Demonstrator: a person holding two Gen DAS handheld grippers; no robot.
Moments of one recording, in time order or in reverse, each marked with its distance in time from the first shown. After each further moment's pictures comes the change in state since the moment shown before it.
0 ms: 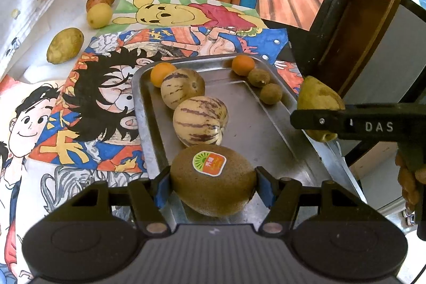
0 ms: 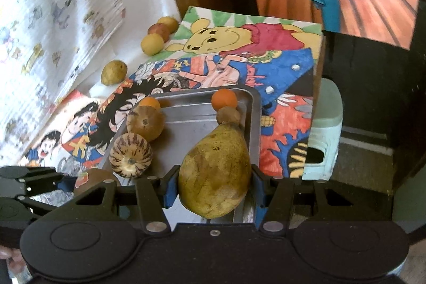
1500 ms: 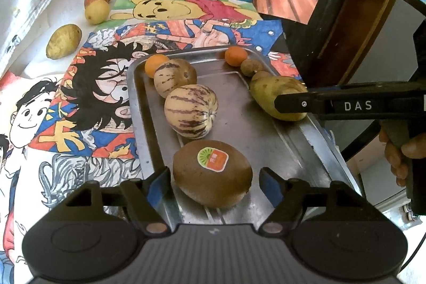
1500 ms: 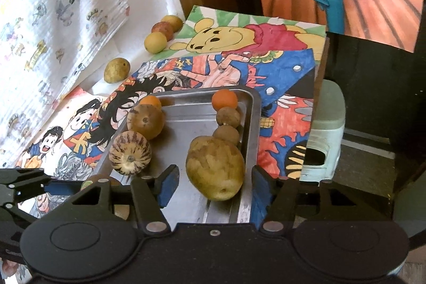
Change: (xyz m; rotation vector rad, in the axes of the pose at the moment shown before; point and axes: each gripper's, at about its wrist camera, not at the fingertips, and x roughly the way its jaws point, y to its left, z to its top) left arm -0.009 -0.011 -0.010 0.014 0.014 0.000; right arm -0.010 -0.002 -0.005 0.036 -0.017 -0.004
